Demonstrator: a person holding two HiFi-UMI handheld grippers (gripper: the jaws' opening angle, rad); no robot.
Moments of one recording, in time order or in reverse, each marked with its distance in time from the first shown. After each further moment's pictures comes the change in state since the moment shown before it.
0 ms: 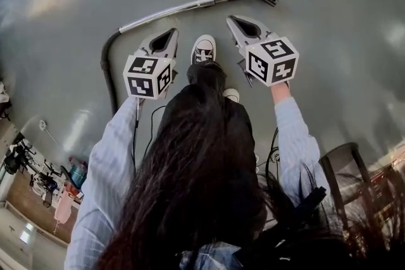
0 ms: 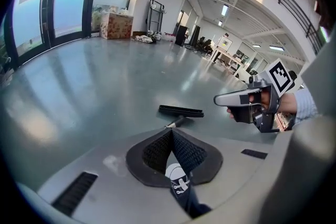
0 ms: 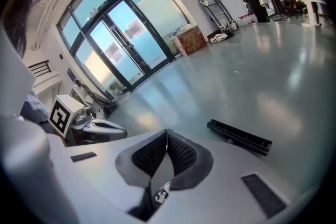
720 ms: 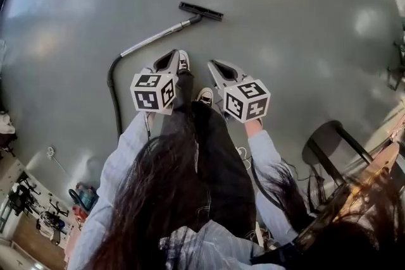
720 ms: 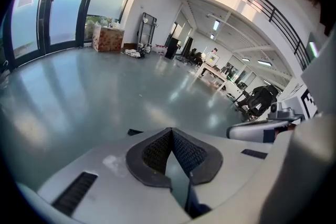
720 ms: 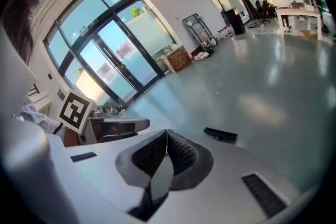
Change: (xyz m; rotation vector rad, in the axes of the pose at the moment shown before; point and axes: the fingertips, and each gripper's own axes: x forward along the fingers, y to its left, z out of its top) left arm -0.178 -0.200 0.134 -0.021 -0.089 -0.099; right arm -0.270 0.152 0.072 0.155 -0.127 -0.116
